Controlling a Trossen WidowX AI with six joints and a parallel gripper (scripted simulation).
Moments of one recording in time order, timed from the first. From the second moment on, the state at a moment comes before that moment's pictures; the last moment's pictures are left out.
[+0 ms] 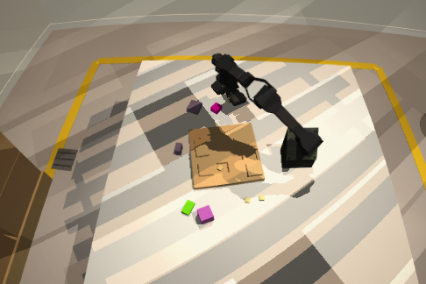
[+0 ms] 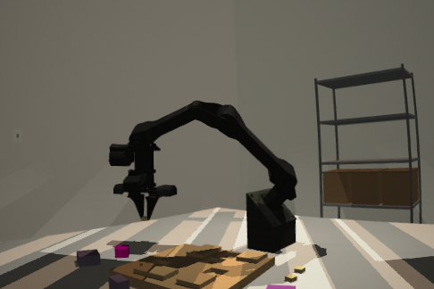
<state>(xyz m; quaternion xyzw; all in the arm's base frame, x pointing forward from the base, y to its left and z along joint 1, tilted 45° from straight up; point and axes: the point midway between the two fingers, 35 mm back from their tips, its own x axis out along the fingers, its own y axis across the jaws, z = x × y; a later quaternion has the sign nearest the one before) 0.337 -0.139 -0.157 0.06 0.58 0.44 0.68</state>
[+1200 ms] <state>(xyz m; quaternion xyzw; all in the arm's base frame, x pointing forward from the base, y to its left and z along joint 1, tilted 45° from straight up) 0.338 -0.099 -0.201 0.06 0.58 0.44 0.68</state>
